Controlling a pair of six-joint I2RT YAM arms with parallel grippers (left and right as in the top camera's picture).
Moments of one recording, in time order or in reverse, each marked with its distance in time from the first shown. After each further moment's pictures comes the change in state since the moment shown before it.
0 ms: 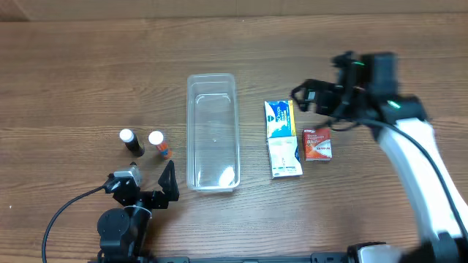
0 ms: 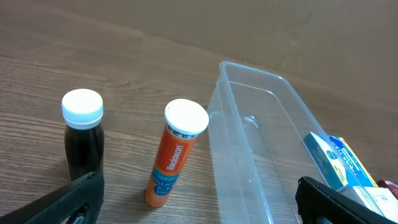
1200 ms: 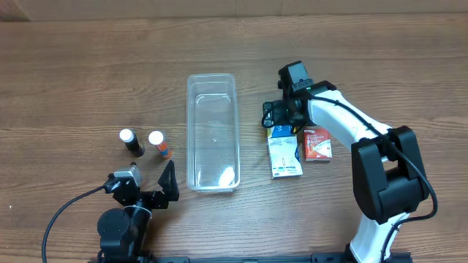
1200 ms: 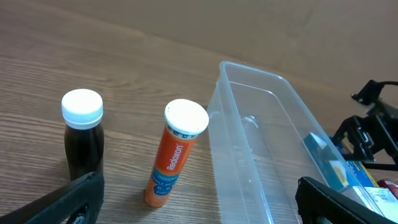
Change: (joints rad) left arm 0.000 0.000 0.000 0.000 0.000 0.000; right arm 0.213 0.492 0.070 0.082 0.351 -0.024
